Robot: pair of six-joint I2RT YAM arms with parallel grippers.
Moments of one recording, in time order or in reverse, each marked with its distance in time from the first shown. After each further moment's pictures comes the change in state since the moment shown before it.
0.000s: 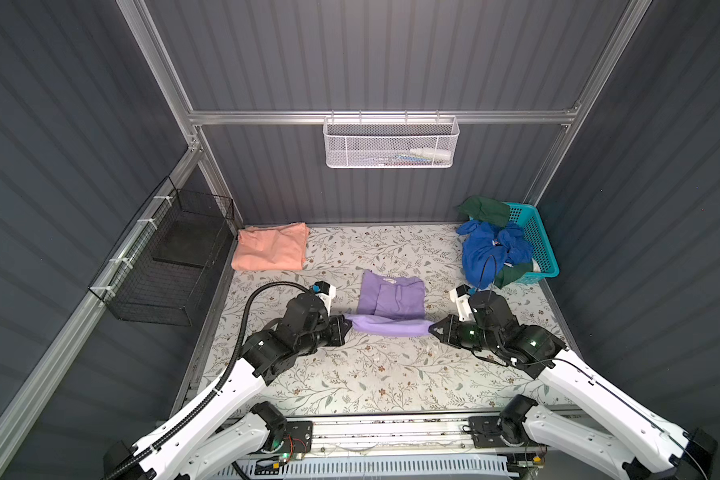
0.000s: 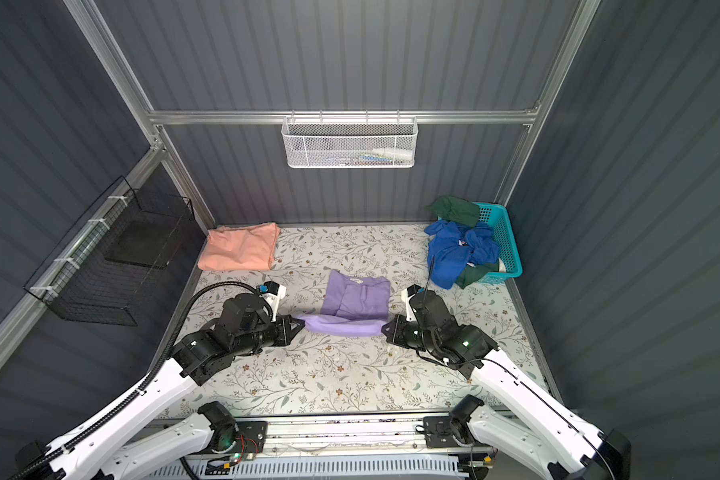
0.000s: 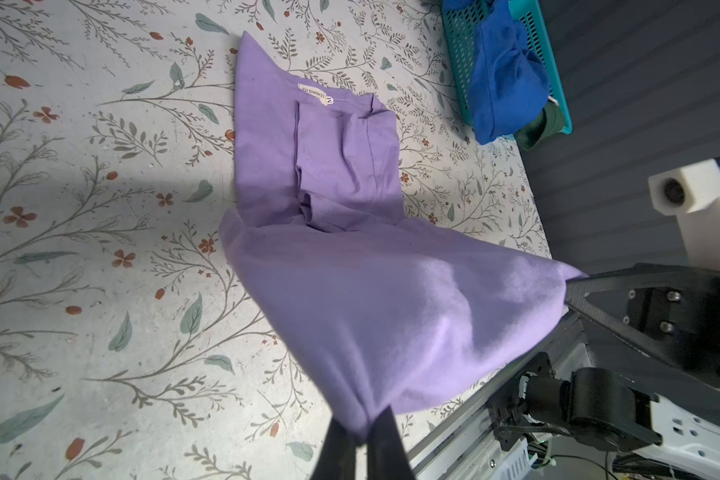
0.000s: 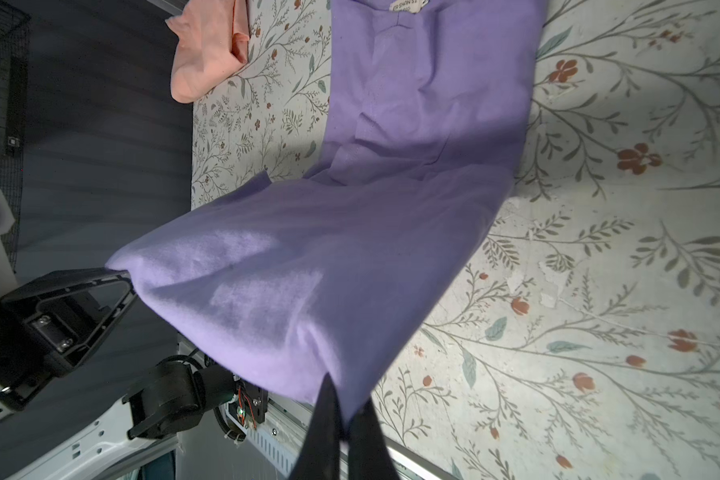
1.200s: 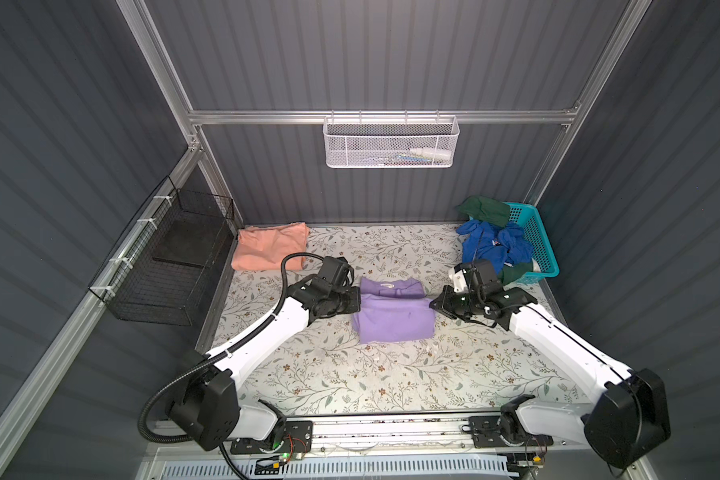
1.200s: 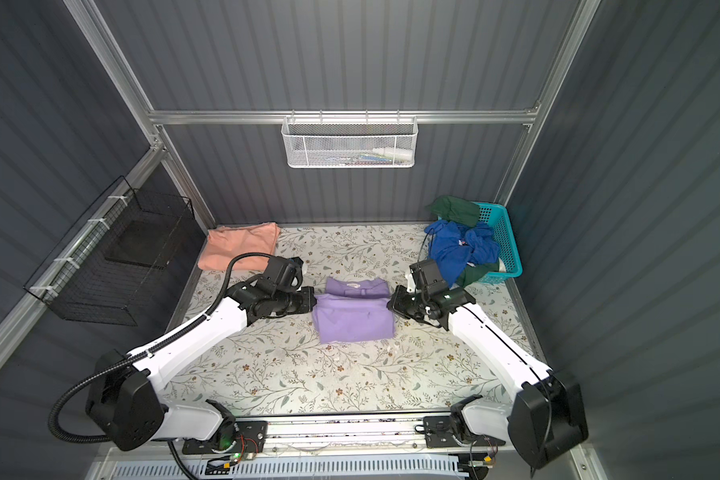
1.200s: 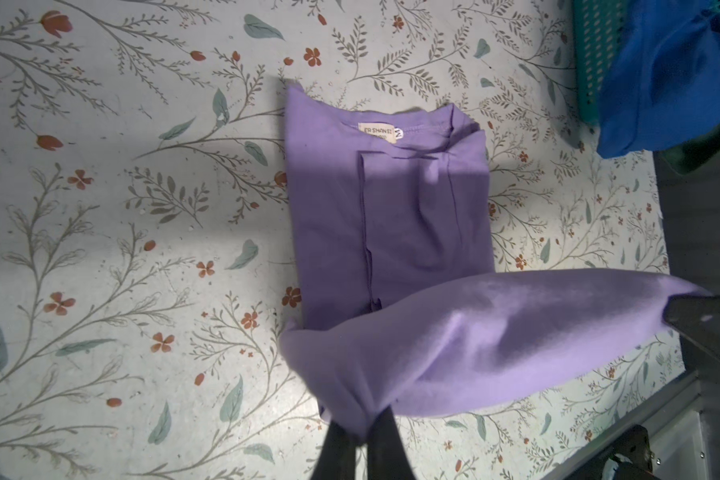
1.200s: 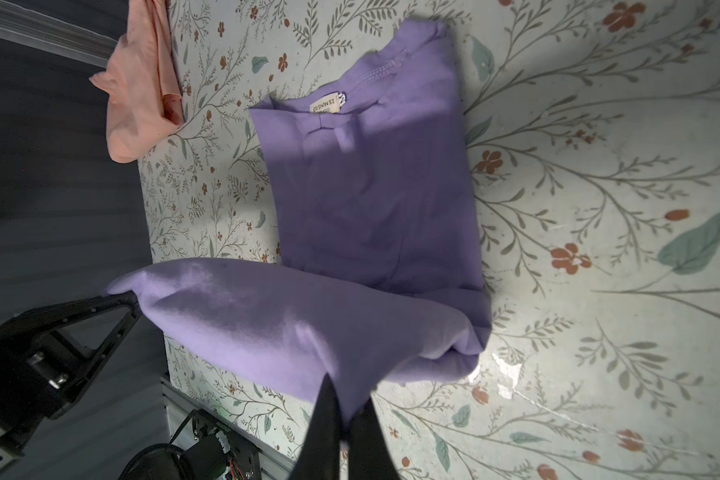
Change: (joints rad) left arm 0.117 0.569 0.322 -0.013 -0.022 0.126; right arm -0.286 0.425 0.185 0.060 -0.132 -0.133
